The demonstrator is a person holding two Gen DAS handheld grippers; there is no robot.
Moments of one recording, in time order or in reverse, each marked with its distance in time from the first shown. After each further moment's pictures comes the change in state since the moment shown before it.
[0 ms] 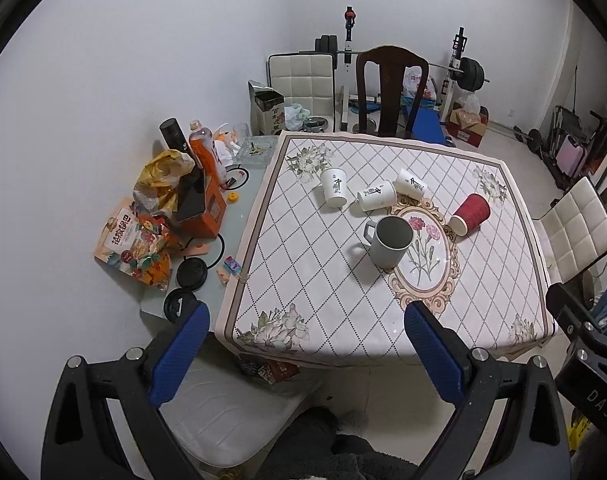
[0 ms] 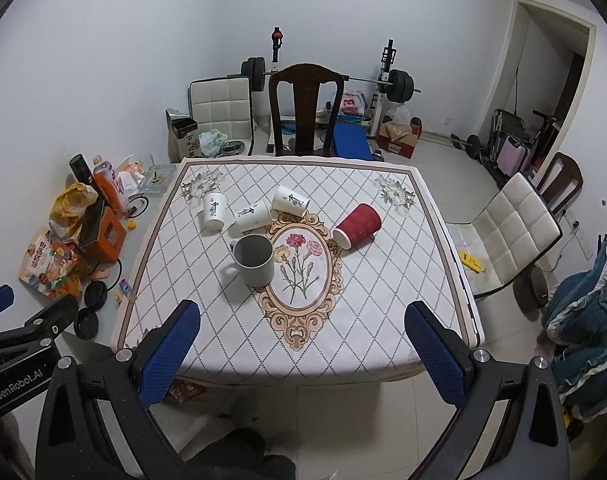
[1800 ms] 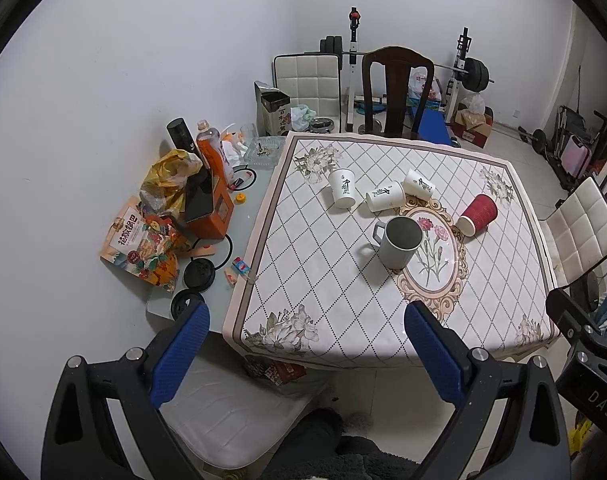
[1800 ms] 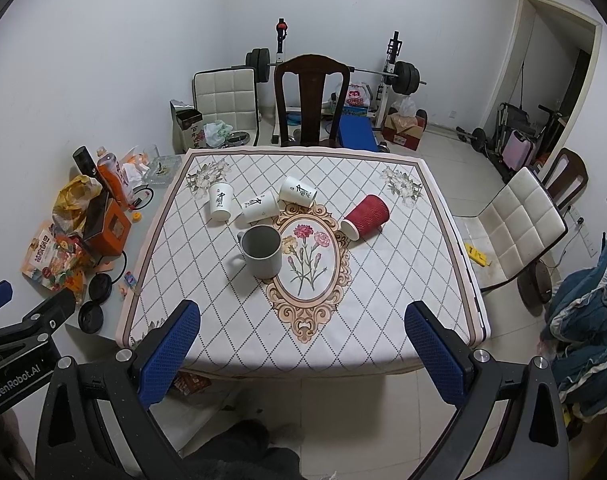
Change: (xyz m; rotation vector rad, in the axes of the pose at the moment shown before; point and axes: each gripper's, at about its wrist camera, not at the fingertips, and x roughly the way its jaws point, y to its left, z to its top) left arm 0.006 0.010 0.002 -0.011 0.006 0.015; right arm 0.006 0.007 -0.004 -0.004 0.033 0.017
